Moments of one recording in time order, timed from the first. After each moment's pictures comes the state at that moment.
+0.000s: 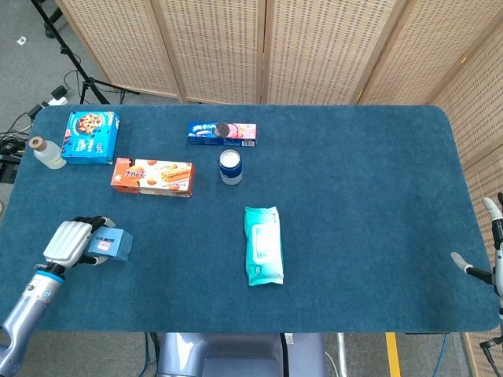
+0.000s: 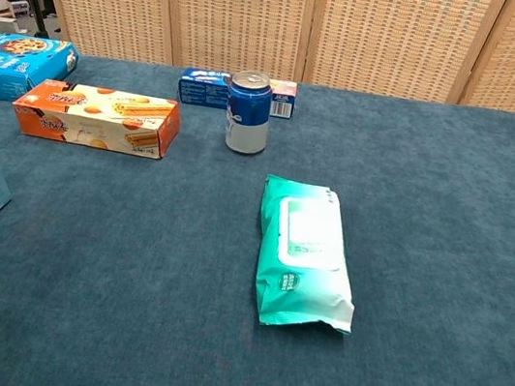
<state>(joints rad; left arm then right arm) -0.40 -1.33 0.00 -1.27 1.46 1.14 -0.19 0.09 -1.16 0.19 -1.39 -1.46 1.59 0.21</state>
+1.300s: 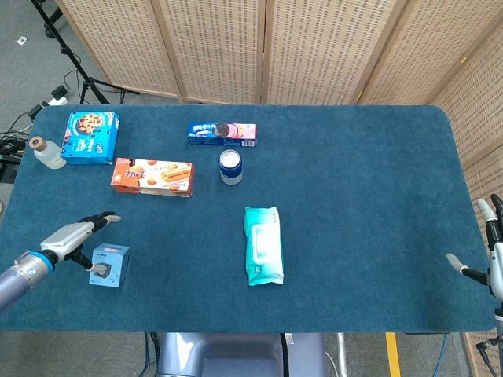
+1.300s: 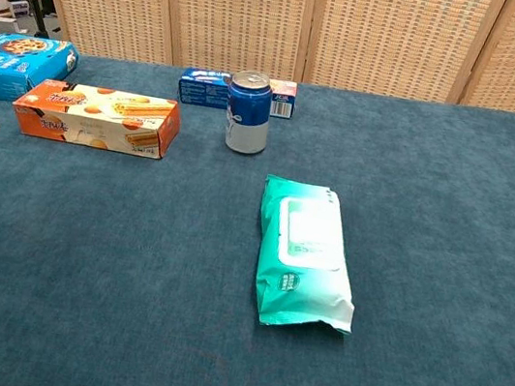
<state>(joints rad) -0.65 -0.98 0.10 -1.51 1.53 0.68 -0.69 0.09 -1.17 0.18 -1.40 -1.47 1.60 0.19</state>
